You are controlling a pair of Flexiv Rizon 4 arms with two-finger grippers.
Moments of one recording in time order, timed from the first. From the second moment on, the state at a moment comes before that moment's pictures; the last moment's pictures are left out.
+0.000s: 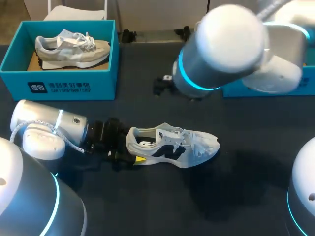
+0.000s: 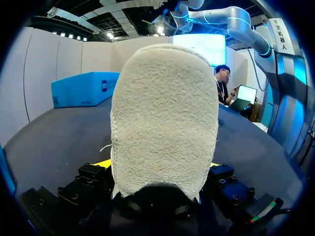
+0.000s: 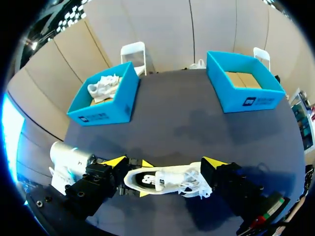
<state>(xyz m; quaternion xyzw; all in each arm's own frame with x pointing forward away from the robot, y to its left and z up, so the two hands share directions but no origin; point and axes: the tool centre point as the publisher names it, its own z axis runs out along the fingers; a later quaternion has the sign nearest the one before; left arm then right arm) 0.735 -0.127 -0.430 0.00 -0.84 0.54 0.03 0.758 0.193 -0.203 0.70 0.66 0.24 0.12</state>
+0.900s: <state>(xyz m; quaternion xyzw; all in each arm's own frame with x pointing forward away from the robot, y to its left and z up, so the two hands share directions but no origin) 0.735 -0.127 -0.430 0.00 -0.84 0.54 0.03 0.748 0.210 -0.214 0.69 0.68 0.19 0.13</state>
